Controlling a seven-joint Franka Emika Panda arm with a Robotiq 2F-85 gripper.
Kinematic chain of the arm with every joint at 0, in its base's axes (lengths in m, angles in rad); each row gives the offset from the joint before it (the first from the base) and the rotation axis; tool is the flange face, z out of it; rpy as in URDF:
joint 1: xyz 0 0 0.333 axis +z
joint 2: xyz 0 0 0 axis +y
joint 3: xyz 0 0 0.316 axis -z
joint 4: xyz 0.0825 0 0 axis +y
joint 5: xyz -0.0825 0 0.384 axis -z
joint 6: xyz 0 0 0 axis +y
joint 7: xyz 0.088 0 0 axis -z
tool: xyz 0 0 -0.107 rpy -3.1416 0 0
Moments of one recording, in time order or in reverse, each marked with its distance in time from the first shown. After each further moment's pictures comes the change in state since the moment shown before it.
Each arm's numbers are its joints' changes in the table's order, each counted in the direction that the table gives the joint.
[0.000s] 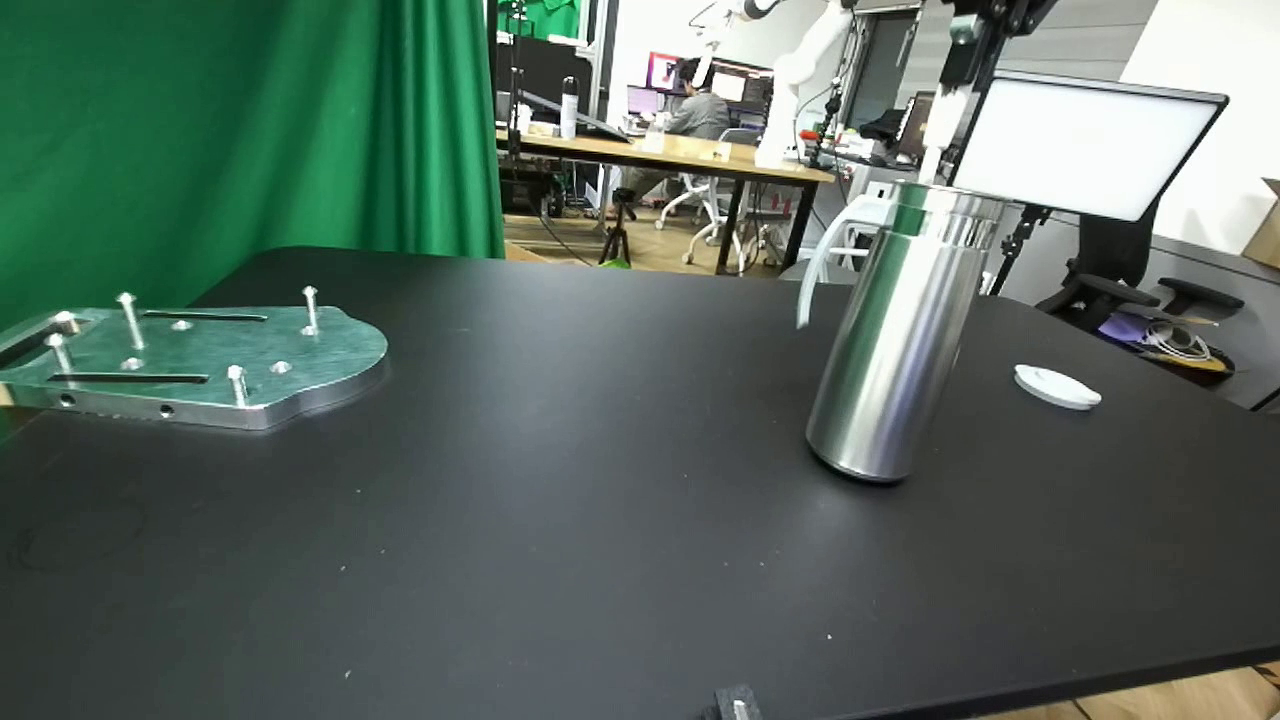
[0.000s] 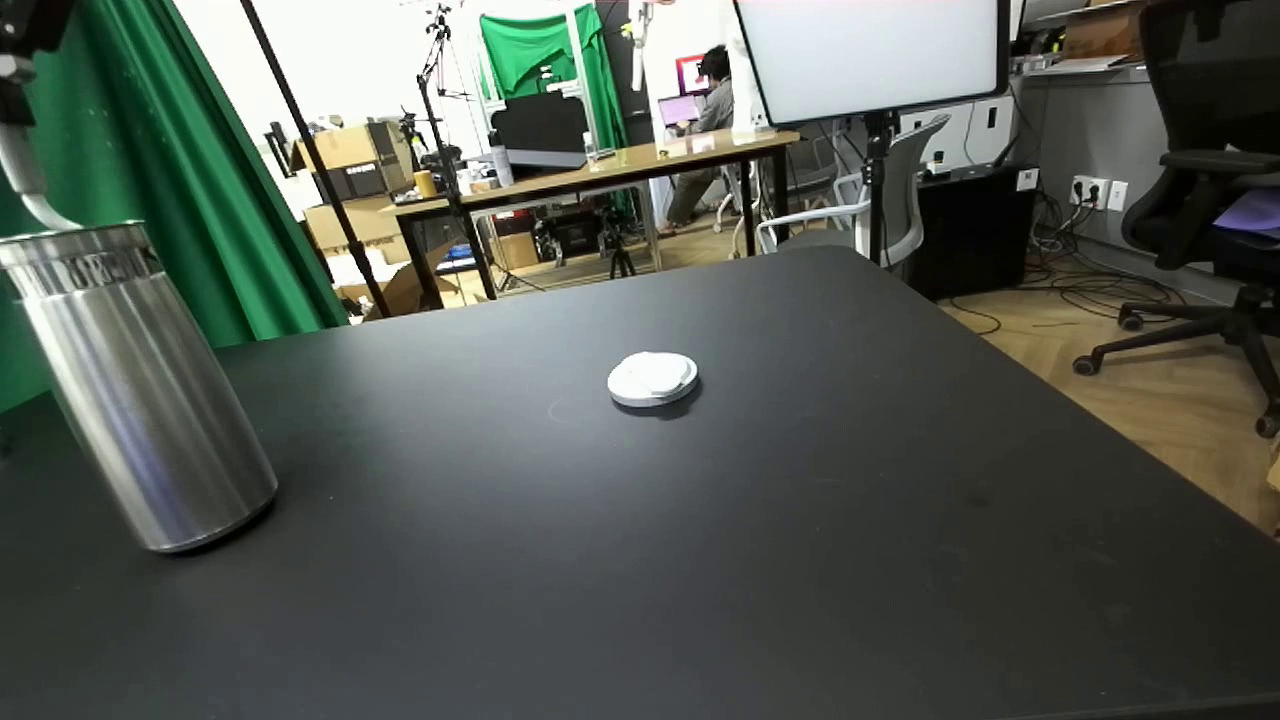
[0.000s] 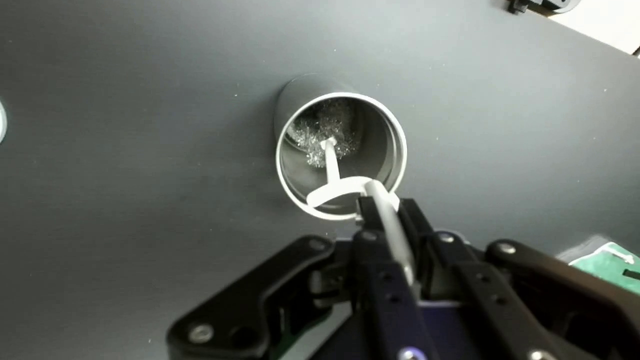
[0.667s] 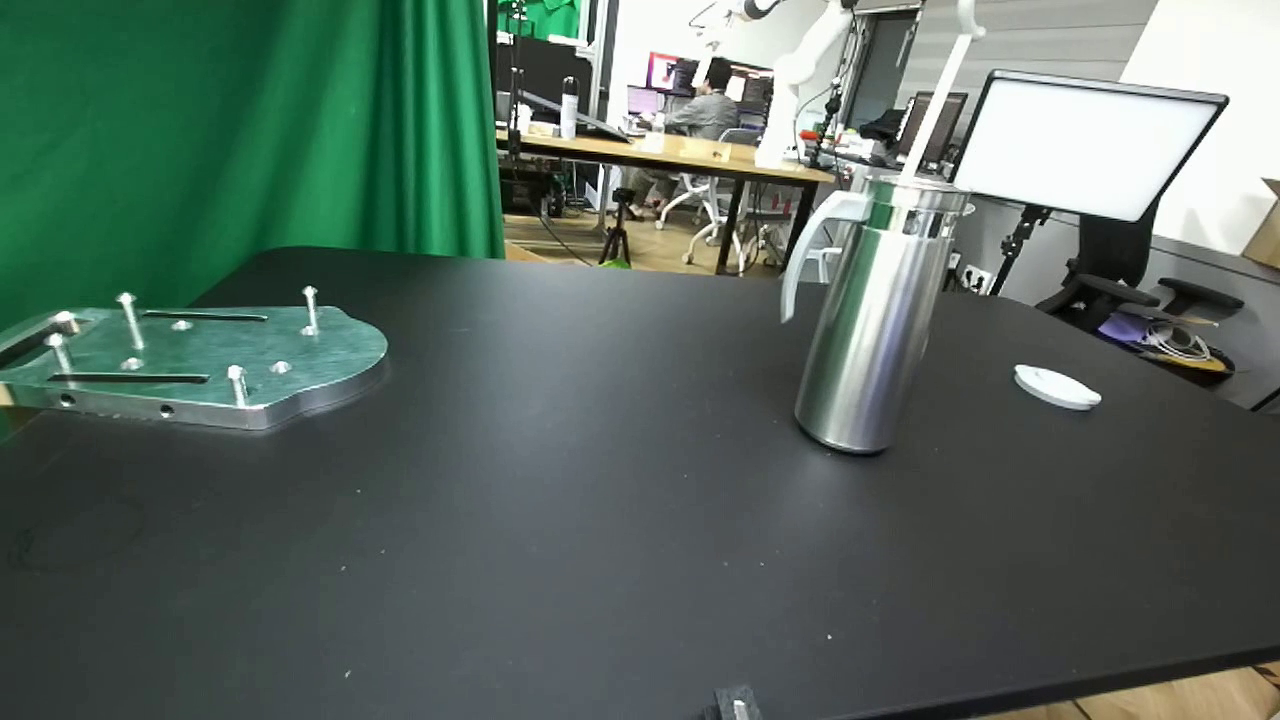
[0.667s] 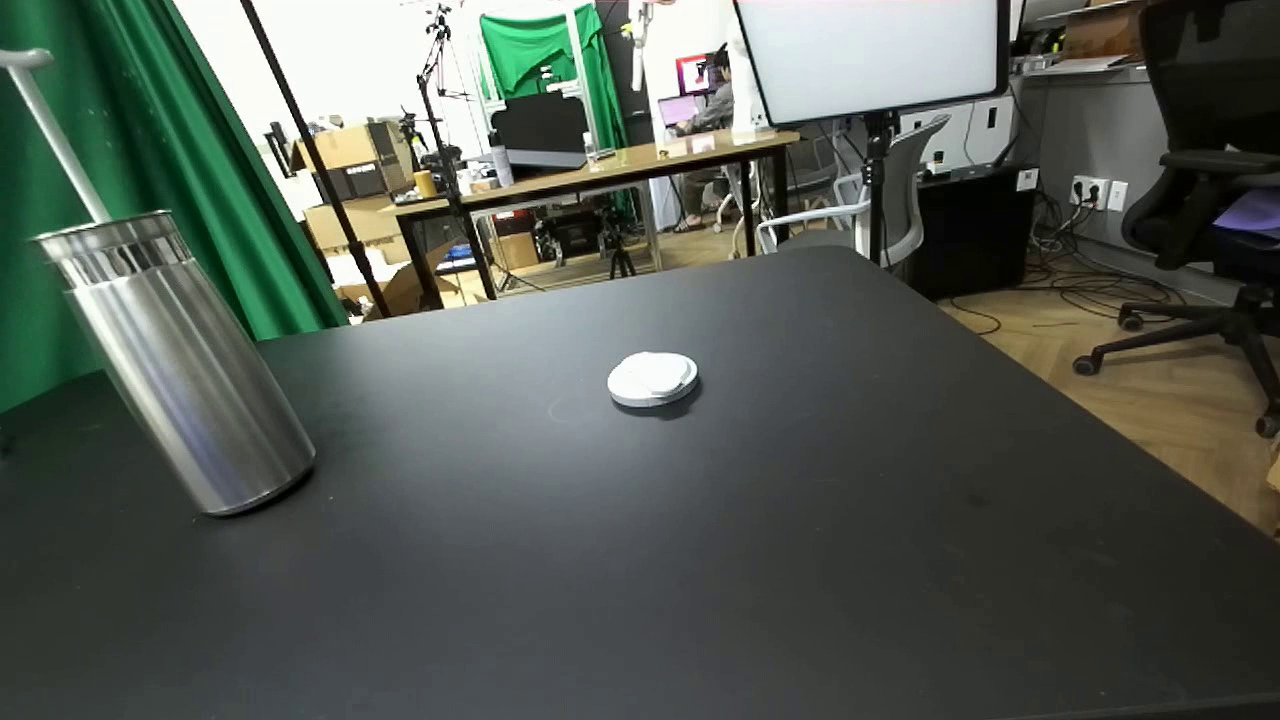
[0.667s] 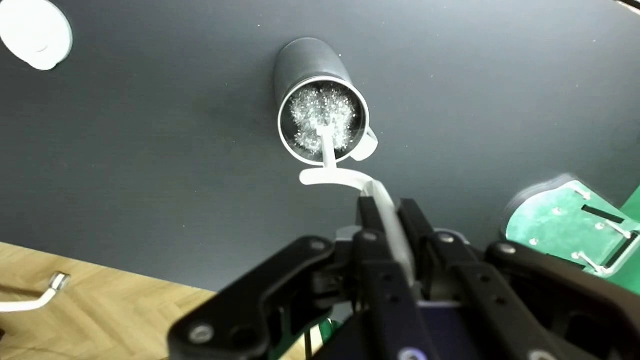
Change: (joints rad) arm 0.008 -0.194 -0.001 -0.049 0.002 0.039 -0.019
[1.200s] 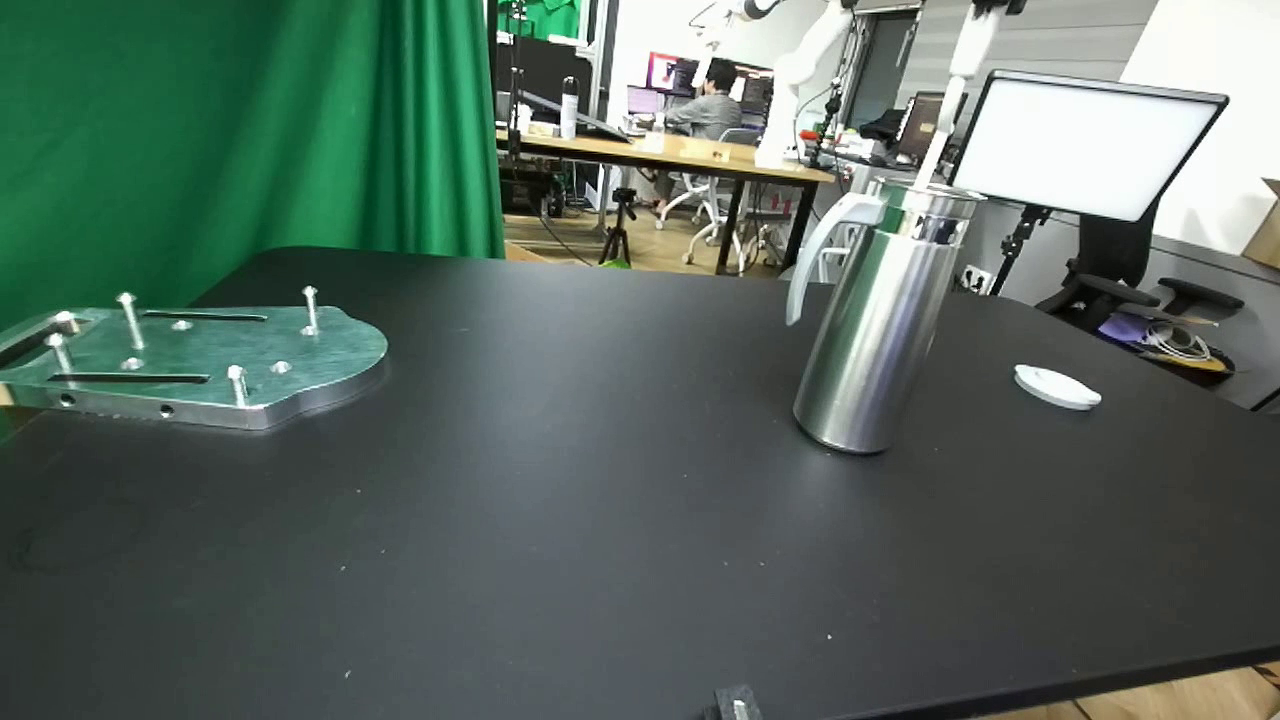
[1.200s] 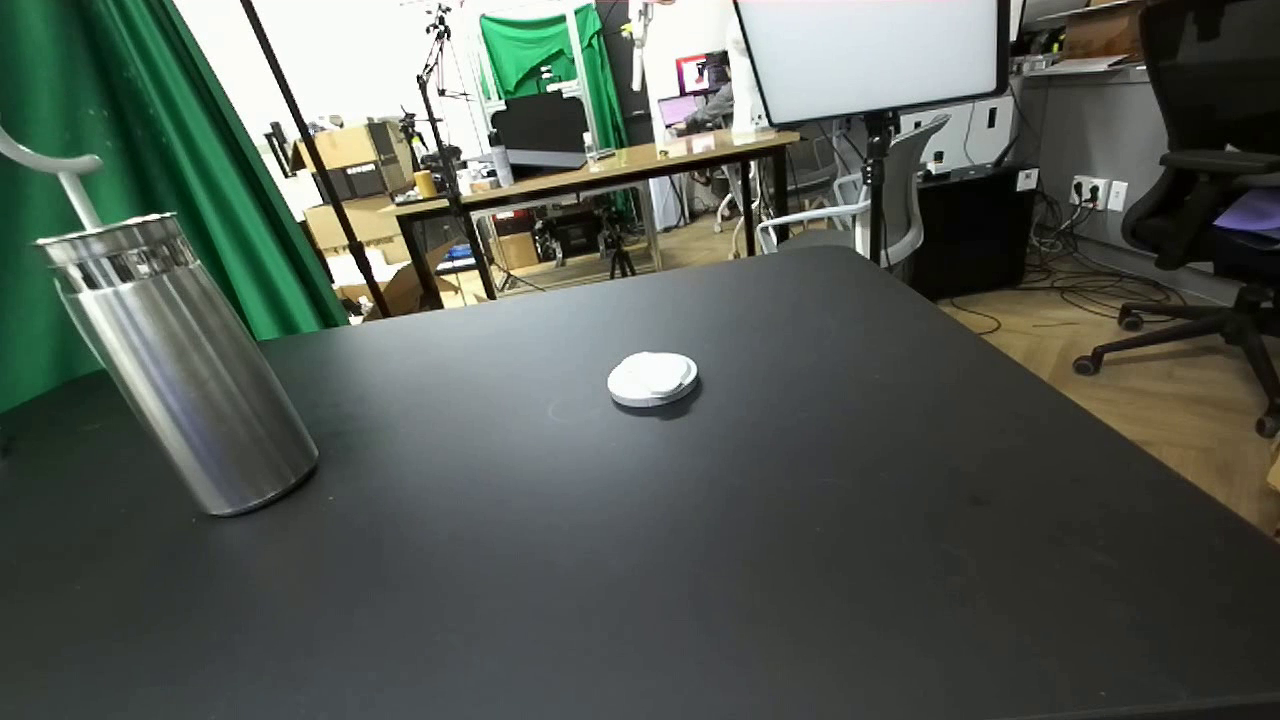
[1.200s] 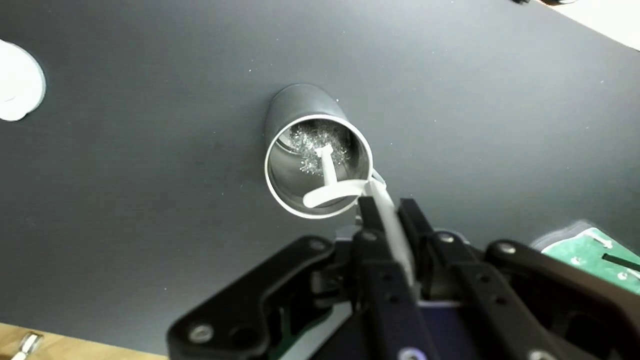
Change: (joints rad) arm -0.001 0.077 0.000 0.069 0.015 -0.032 0.000
